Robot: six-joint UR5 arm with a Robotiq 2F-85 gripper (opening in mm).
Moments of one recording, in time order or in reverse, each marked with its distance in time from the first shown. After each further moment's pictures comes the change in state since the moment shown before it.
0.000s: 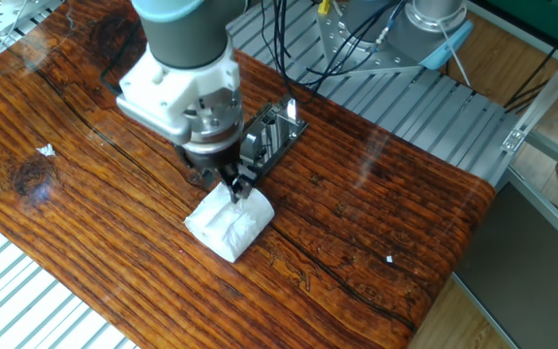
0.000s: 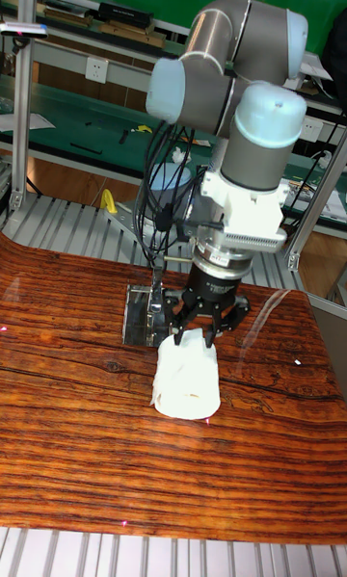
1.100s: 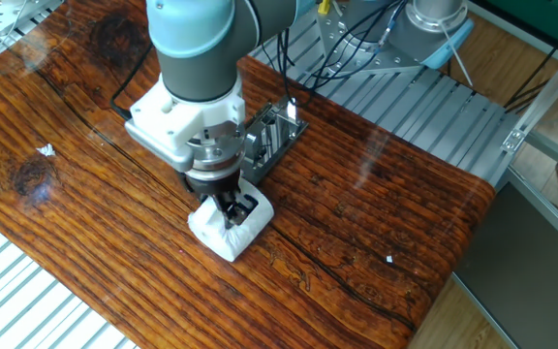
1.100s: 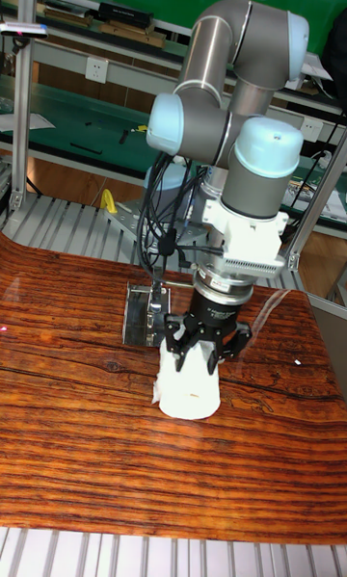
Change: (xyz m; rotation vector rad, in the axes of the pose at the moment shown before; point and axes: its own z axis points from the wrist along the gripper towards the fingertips) arm -0.029 0.010 0.041 -0.007 -0.061 -0.008
